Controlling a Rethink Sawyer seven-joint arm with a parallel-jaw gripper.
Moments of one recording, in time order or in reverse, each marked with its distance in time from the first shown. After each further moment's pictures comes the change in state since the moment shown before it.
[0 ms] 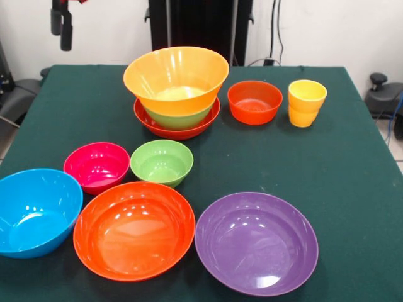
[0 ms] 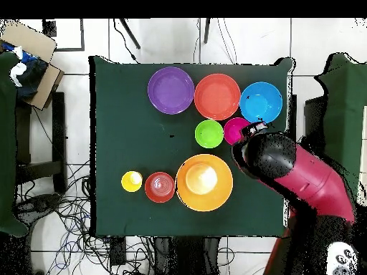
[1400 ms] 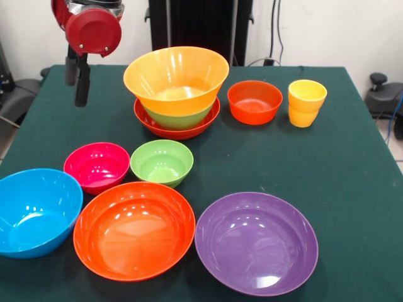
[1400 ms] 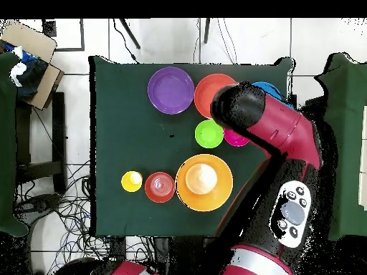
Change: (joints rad) arm 0.183 0.252 -0.173 -0.316 0.206 0.074 0.102
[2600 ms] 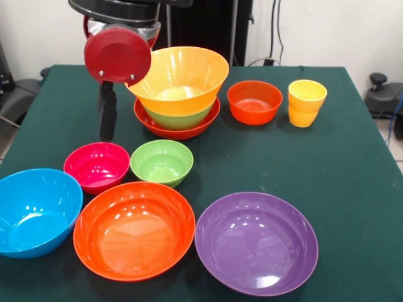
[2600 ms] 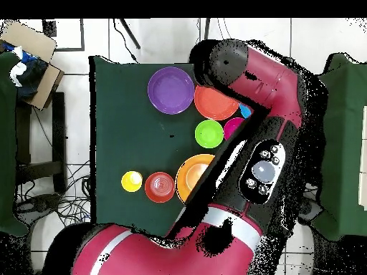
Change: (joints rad) arm 0.065 0.187 -0.122 -0.325 0.158 0.207 0.254
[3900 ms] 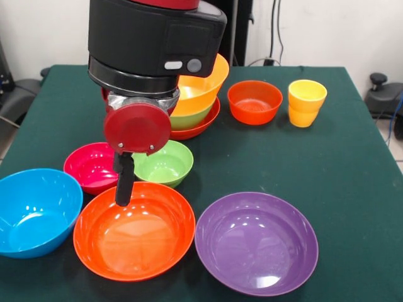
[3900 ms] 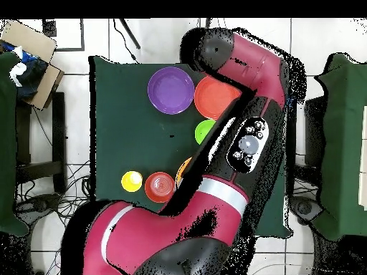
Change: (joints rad) arm 0.001 0.160 -0.050 -0.172 0.096 0.000 0.044
